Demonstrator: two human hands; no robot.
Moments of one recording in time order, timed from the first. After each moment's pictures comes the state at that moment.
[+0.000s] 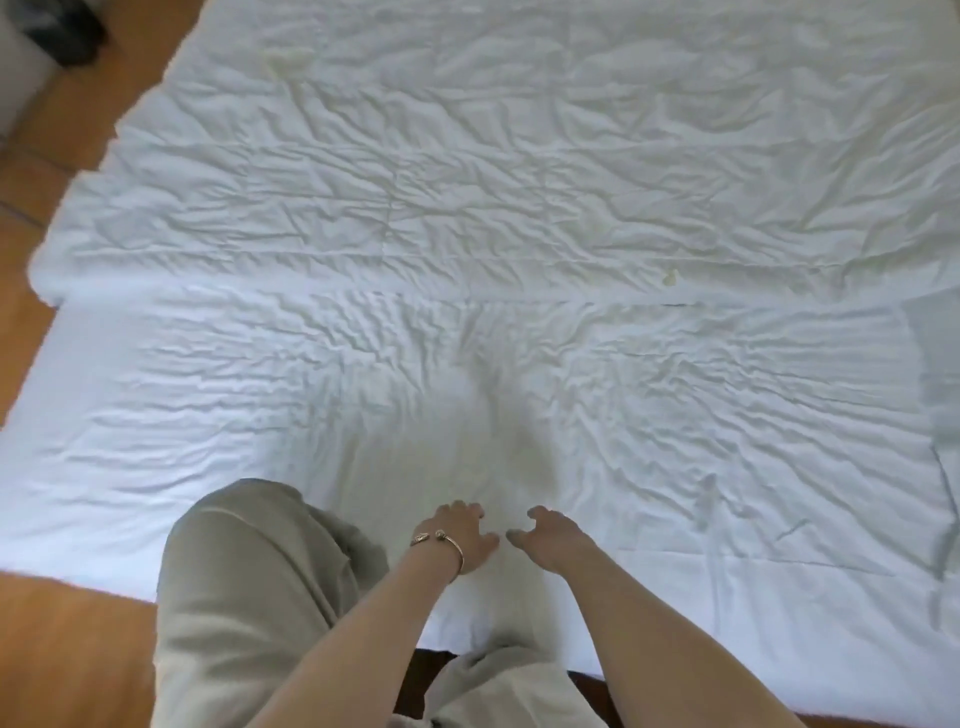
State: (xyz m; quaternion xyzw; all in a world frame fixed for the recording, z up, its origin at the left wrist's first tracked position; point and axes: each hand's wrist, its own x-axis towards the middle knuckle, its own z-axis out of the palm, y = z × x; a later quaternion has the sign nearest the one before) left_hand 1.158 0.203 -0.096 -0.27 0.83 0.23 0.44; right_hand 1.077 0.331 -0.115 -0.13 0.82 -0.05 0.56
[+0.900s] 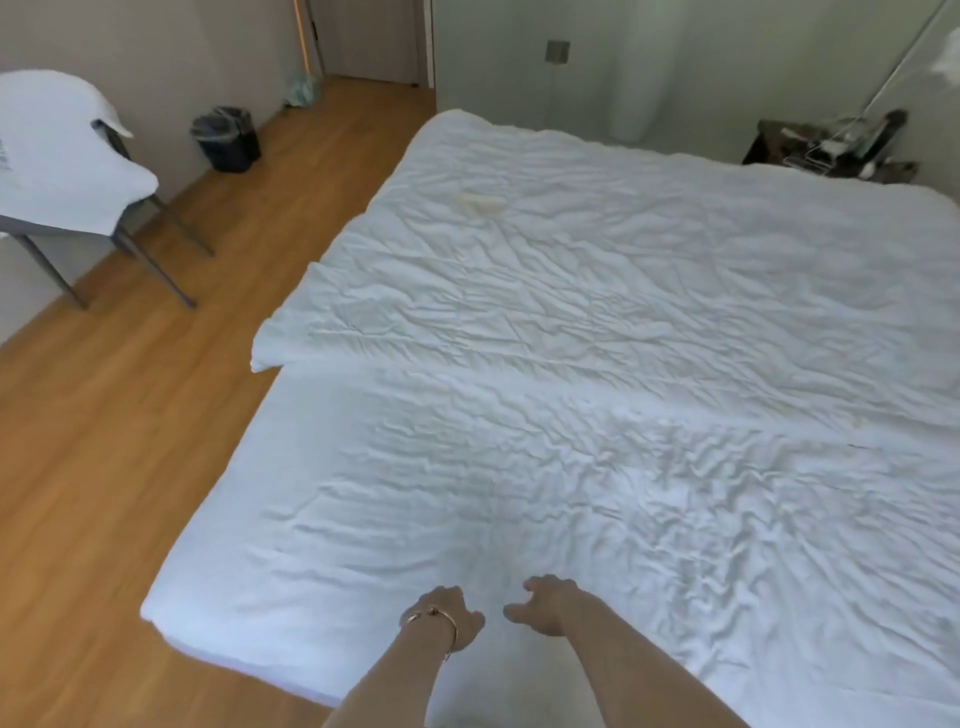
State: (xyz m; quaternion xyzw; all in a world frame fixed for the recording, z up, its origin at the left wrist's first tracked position) left_hand 1.398 -0.145 -0.091 -0.35 0.79 0.28 0.42; right_hand 1.285 -0.033 -0.055 -0.22 0.81 0.07 0.54
